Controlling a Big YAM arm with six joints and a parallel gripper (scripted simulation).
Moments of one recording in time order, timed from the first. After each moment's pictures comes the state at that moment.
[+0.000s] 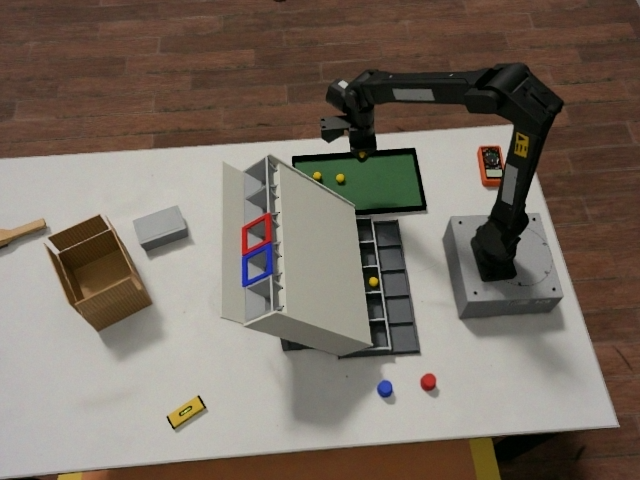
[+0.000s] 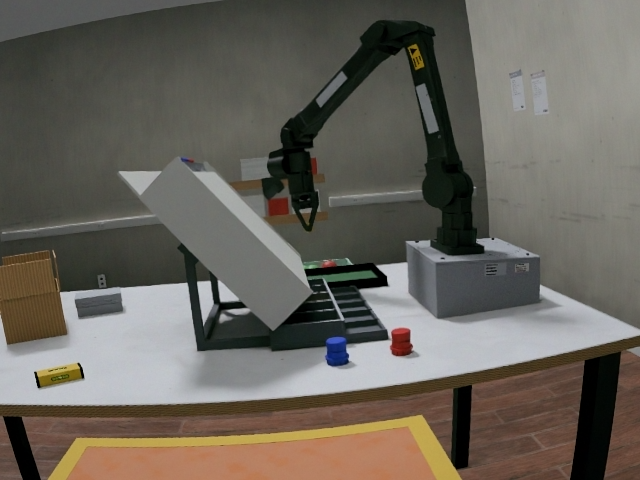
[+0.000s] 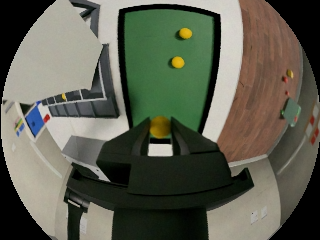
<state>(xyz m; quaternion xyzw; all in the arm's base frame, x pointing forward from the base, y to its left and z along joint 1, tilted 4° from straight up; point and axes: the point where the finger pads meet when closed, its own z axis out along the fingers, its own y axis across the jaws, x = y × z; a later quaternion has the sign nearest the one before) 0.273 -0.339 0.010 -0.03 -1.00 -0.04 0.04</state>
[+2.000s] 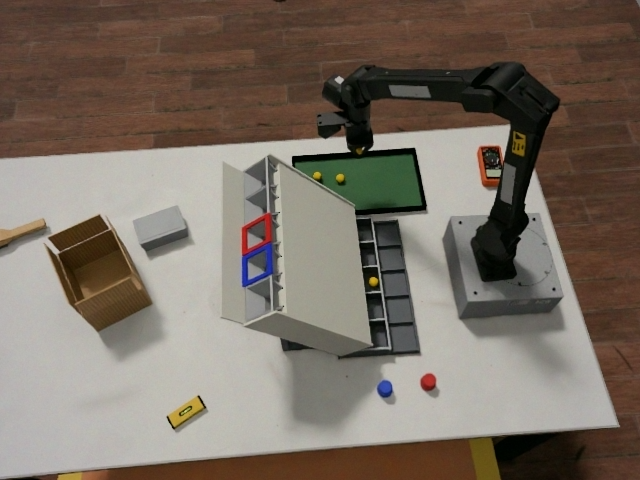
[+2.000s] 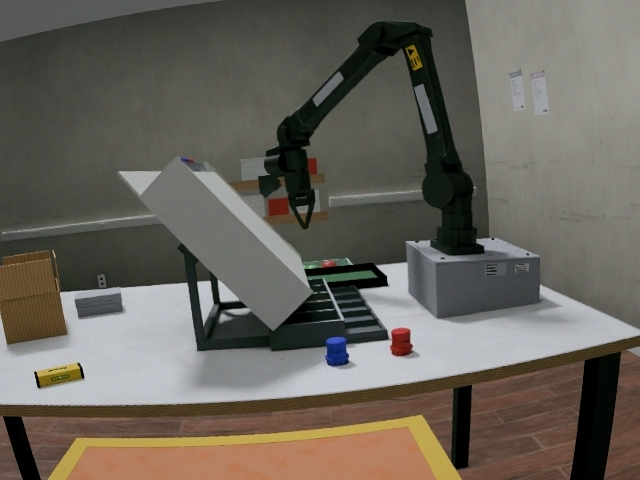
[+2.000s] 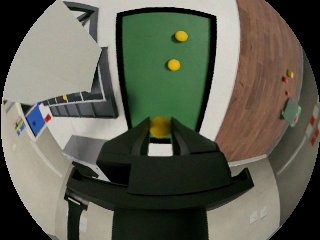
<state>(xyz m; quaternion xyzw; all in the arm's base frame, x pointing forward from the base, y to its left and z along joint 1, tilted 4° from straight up) 0.280 -0.348 0.016 -0.03 -1.00 -0.05 0.05</state>
